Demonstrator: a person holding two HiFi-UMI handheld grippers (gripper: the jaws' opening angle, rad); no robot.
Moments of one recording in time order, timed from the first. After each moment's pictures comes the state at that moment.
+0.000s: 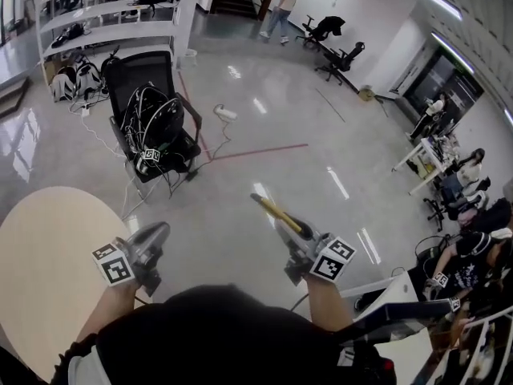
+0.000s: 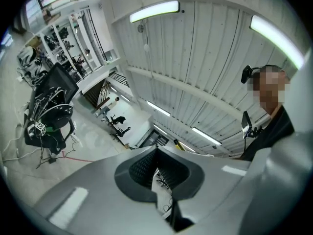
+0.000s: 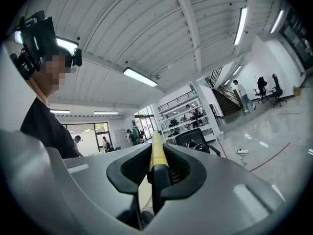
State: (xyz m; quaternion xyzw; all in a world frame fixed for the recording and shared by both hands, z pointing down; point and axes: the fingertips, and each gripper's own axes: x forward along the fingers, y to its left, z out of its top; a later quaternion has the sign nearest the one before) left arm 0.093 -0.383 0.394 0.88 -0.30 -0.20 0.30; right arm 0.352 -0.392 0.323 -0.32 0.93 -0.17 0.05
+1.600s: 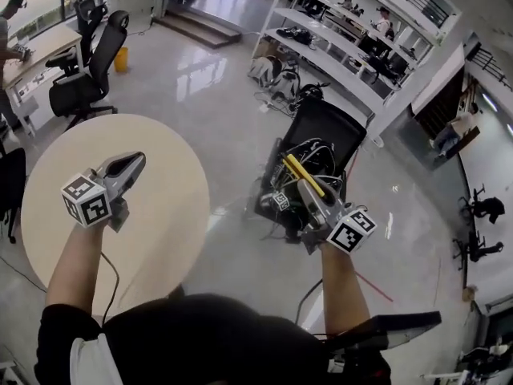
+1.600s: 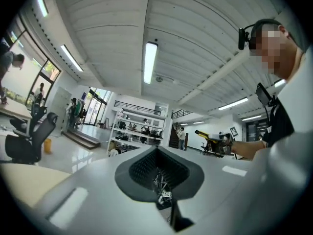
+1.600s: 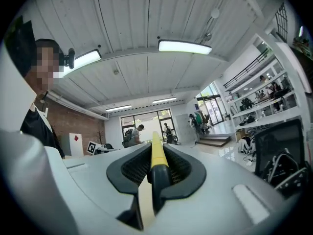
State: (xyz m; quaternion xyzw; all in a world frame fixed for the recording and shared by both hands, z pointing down) left arm -0.242 -0.325 0.323 0.61 -0.79 -0.10 0.06; right arm -0.026 -0.613 0.287 0.12 0.98 -0.14 -0.01
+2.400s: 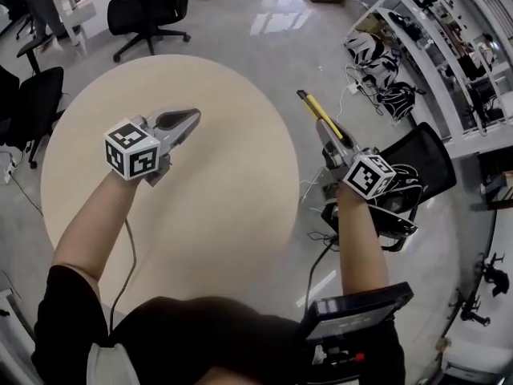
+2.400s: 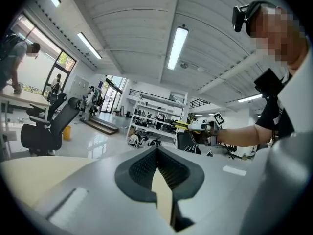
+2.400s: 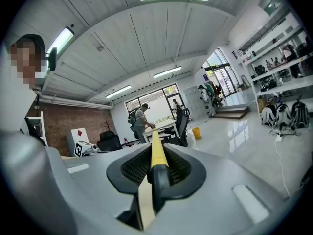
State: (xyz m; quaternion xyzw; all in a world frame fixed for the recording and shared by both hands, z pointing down) left arm -0.515 -0.261 0.500 0.55 -0.82 -0.08 0.14; right arm -0.459 -0.519 0.460 0.21 0.95 -0.18 -0.13
